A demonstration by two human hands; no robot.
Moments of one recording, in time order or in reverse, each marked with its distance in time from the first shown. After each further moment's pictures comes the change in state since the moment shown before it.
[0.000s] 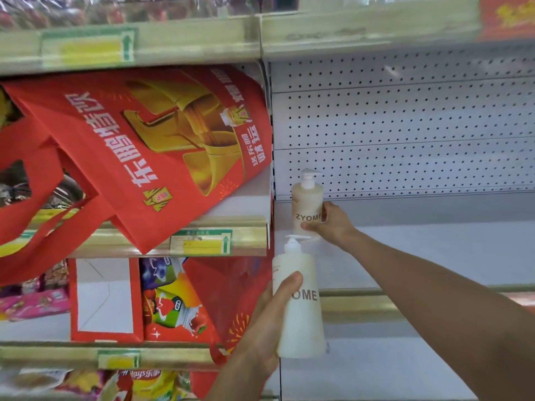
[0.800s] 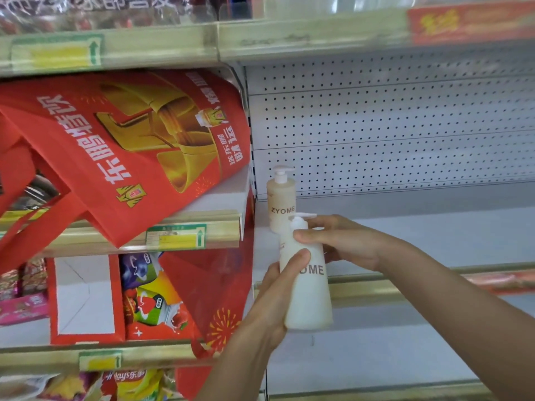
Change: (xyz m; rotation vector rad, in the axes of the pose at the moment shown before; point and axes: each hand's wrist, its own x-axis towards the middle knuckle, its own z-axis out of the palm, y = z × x) left_hand 0.014 -0.006 0.049 0.126 -0.014 0.120; right_hand -0.125 -0.035 -0.072 0.272 -0.472 0.015
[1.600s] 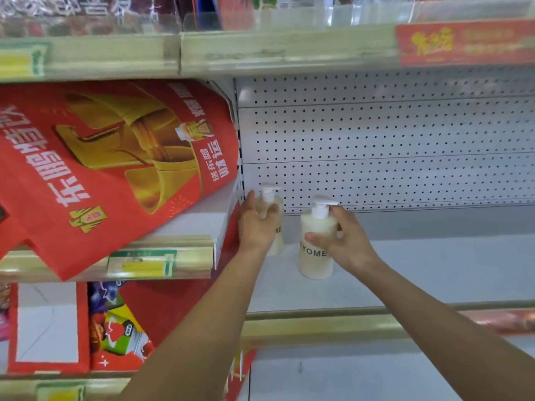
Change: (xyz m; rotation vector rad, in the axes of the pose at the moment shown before) left_hand 0.147 0.088 0.016 0.615 0.448 0.475; right_hand 0.056 0.046 -0.058 -0.257 0.598 -0.209
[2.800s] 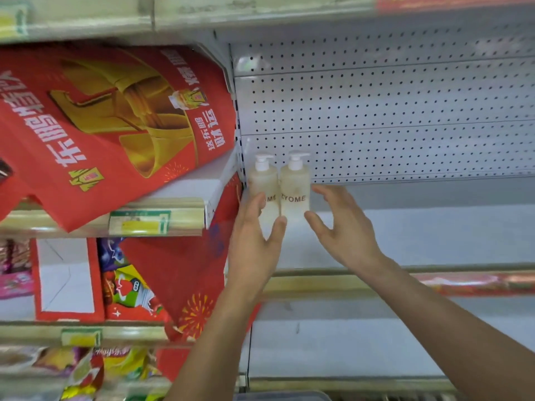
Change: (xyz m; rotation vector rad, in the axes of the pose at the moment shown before) left_hand -0.130 0.003 -0.024 0.165 0.047 0.275; right_hand -0.051 0.004 -0.010 -0.365 0.117 -0.343
